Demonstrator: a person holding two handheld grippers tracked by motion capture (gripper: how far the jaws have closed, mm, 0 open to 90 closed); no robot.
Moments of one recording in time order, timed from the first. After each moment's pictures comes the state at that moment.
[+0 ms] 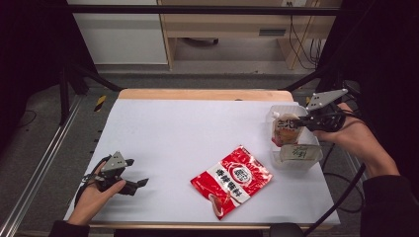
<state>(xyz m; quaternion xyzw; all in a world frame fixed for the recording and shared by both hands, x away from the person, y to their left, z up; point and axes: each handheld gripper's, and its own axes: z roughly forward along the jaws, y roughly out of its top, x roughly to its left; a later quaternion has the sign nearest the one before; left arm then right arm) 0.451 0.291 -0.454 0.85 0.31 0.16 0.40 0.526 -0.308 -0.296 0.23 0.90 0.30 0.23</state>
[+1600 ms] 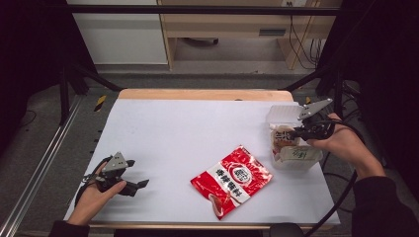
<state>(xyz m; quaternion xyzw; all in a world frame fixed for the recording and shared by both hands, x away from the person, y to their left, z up) 0.451 0.290 -0.456 0.85 0.31 0.15 0.39 0.537 -0.307 -0.340 0.26 0.91 0.26 0.18</state>
